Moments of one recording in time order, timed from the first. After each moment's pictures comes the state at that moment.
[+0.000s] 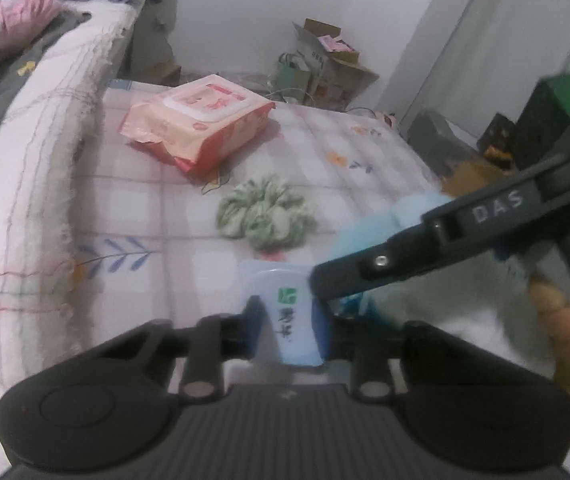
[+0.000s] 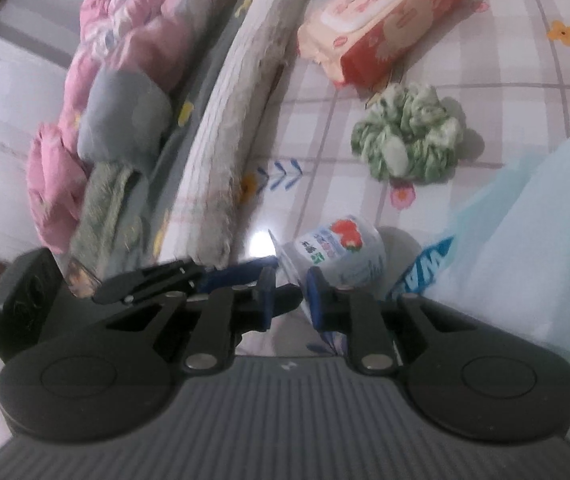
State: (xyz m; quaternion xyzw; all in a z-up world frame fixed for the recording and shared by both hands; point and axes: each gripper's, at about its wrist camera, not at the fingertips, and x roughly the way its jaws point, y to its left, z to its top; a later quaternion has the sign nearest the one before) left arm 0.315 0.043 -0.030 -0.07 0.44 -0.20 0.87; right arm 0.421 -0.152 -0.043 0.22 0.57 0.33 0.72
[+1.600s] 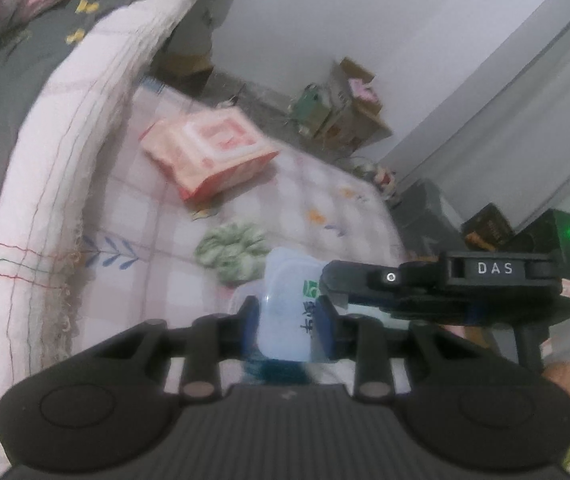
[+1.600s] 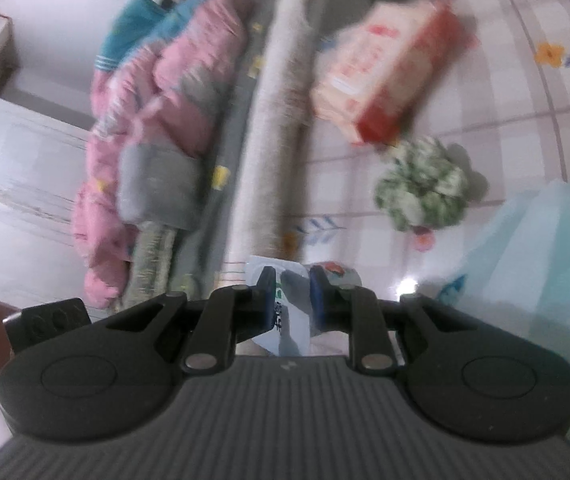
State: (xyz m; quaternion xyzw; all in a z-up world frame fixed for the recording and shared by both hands) left arm 0.300 0.058 0.039 -0.22 0.43 -0.17 0.86; right arm 0.418 -0.185 0.007 0.31 0.53 0.34 0.72
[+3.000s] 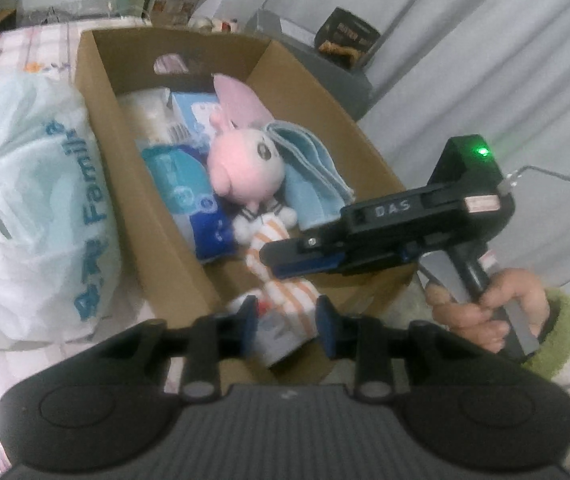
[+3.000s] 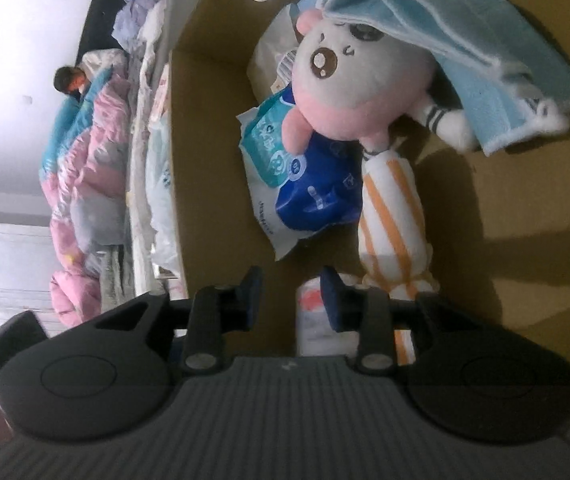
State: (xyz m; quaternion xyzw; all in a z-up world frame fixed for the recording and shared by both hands) left arm 0.173 -0.223 0.015 -0.07 0.51 -0.38 0.77; right arm 0.201 -0.491 -0.066 0.40 0.57 0.16 0.70
